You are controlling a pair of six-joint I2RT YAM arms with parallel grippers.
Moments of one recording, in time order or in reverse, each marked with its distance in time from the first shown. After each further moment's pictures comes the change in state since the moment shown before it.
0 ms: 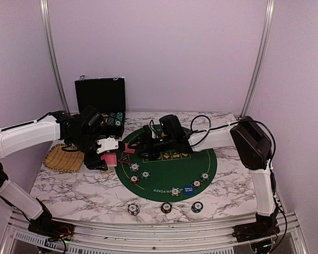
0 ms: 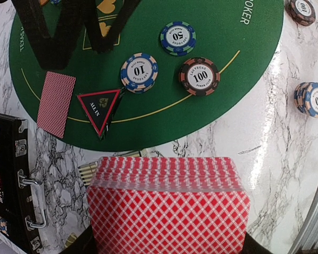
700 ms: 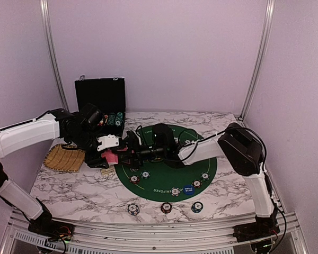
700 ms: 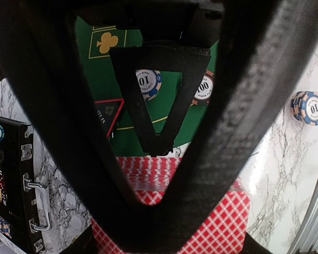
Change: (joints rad) left arm 0.000 0.000 0.030 -0.008 0.018 -0.010; right arm 0.128 0.067 -0.043 0.484 -0.134 0.311
